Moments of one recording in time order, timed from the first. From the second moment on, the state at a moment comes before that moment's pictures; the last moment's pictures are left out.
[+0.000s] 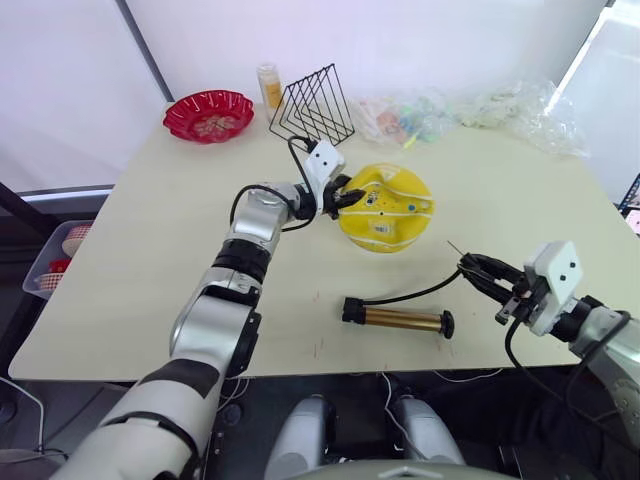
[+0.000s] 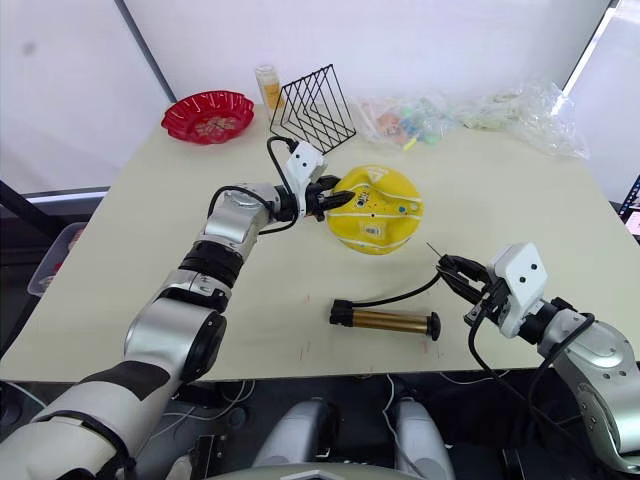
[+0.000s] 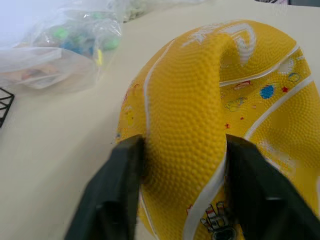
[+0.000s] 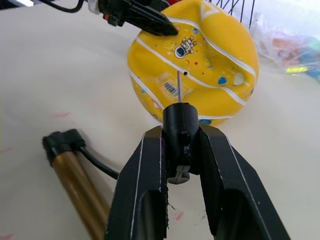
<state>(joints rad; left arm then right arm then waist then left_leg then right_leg) -1.01 0.27 -0.12 0.81 -0.06 0.17 -0.80 0.12 -0.65 -0.20 -0.60 0.54 0.48 0.61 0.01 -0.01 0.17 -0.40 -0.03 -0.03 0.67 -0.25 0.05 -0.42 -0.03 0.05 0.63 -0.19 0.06</state>
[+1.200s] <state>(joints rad) -0.74 0.14 -0.09 0.28 -0.09 0.47 -0.50 -0.62 -0.49 0.11 -0.35 0.48 1.23 0.29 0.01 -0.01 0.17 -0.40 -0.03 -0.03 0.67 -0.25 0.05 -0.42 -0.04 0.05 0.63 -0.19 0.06</state>
